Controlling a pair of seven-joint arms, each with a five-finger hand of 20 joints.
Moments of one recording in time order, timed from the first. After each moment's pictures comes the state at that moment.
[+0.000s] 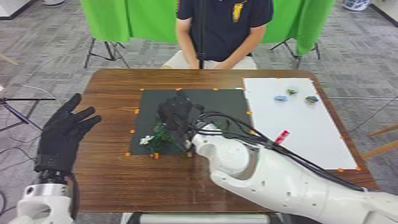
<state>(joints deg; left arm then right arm) 131.3 -48.9 -95.2 -125.1 34.6 20.6 26.4 -52.7 -64.4 17.8 -93.0 -137.5 11.4 21.2</state>
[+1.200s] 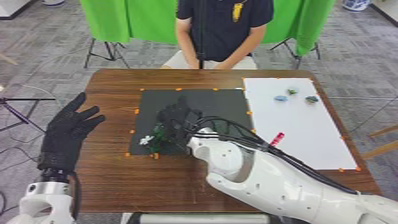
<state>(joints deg) 130.6 -49.6 -95.2 -124.9 36.0 19.0 24.5 -54.1 -66.0 18.7 -92.0 -139.6 4.6 23.4</state>
